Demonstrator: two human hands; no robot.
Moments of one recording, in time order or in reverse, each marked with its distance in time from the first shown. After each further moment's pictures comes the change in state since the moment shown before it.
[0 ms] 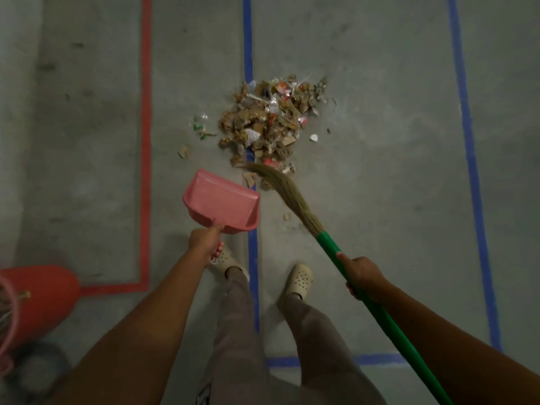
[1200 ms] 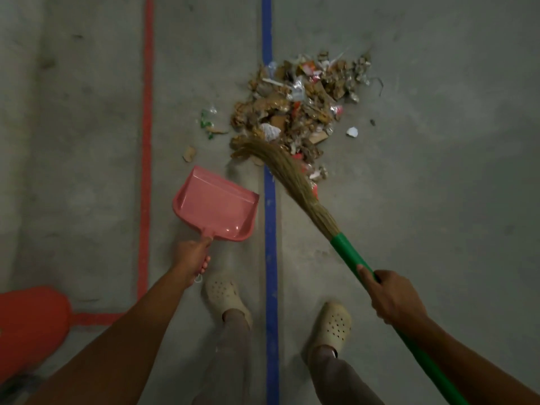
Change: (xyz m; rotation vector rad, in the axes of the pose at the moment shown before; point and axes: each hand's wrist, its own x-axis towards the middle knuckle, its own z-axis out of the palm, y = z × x) left_hand 0.205 -0.036 0.037 0.052 0.096 0.044; right_hand 0.206 -0.029 0.057 -0.196 0.088 -0.311
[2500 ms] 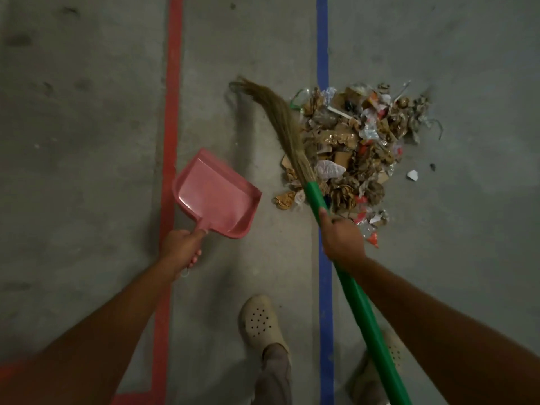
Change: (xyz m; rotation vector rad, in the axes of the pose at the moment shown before) left_hand 0.316 0.071 -0.190 0.090 -0.118 0.123; right_hand 0.184 -0.421 0.148 0.067 0.181 0.064
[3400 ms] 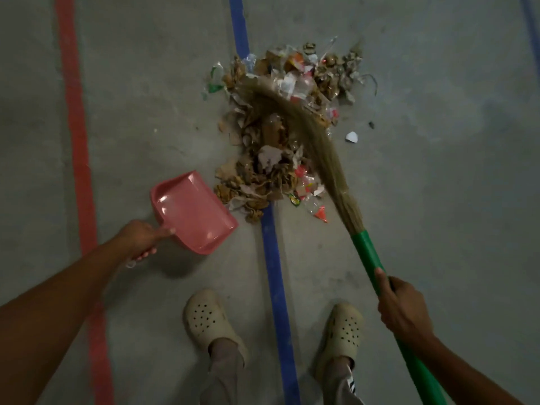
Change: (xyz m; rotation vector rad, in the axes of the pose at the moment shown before) left_hand 0.023 0.010 0.116 0.504 -0.195 -0.006; right_hand -0.029 0.328 -0.078 0.056 0.150 0.173
